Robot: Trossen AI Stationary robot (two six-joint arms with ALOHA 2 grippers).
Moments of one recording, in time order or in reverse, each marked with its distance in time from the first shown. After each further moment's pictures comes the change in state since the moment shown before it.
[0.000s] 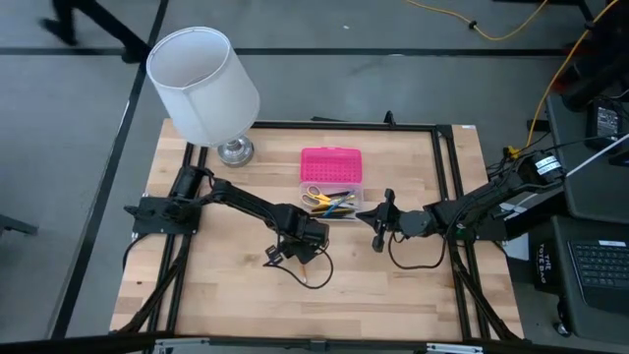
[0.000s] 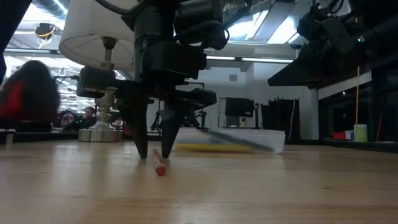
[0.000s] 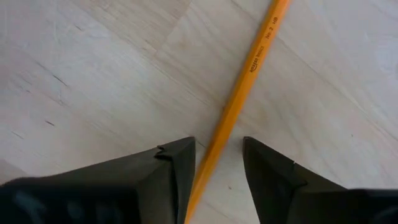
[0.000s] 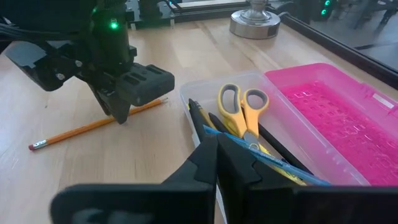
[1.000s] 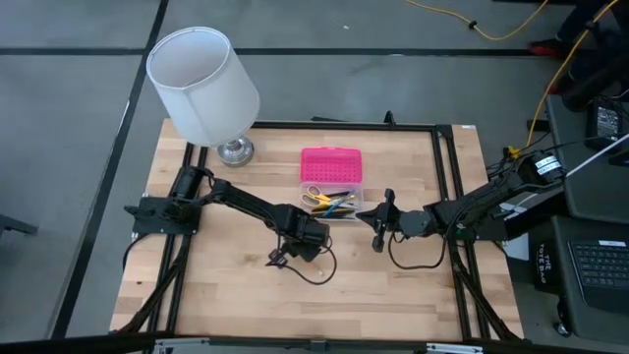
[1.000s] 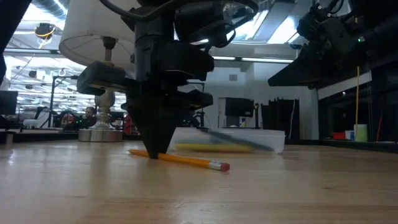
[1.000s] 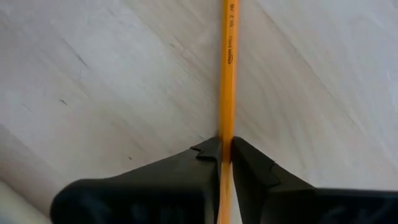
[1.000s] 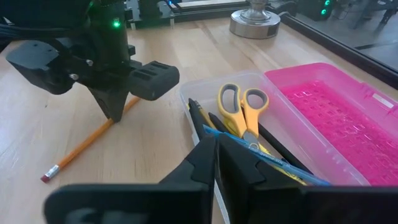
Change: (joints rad) left arm -0.003 0.001 -0.003 0.026 -0.004 -0.184; right arm 0.000 0.000 0.000 -0.002 0.000 0.000
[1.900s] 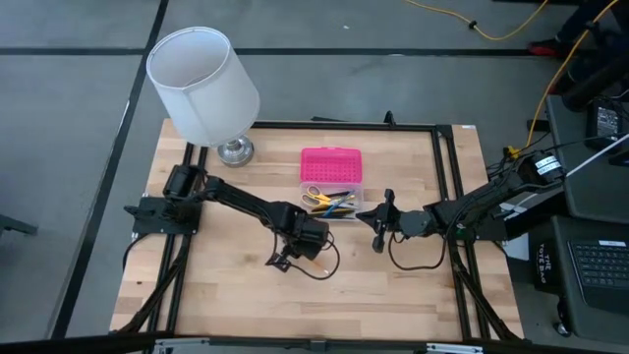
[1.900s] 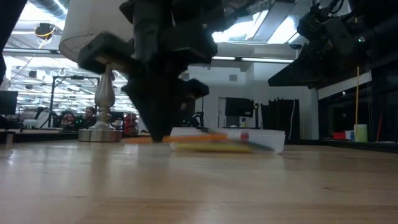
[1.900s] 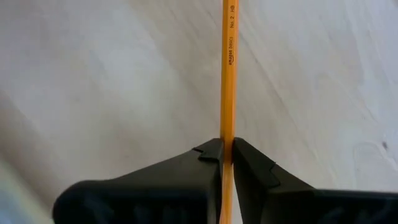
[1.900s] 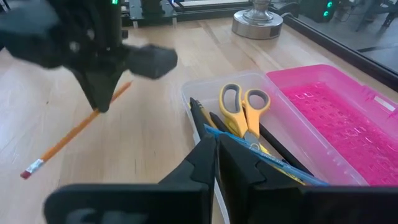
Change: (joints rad) left arm 0.000 -0.063 -0.003 0.013 0.056 -0.187; right arm 0.000 0.000 0.000 0.000 -0.008 -0.017
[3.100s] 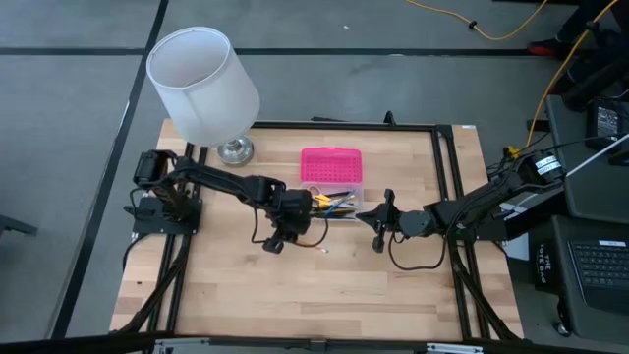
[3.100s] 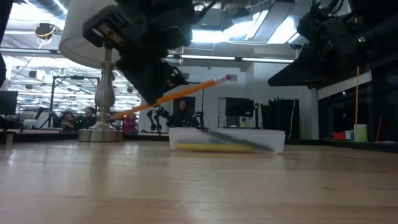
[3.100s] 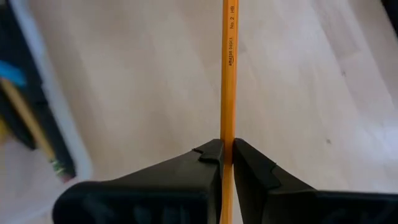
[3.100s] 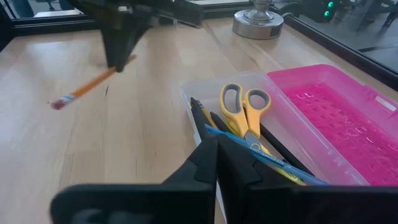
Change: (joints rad) left arm 0.145 -0.273 -0.239 0.139 0.181 -0.121; right arm 0.000 0.000 0.000 0.001 -0.002 0.000
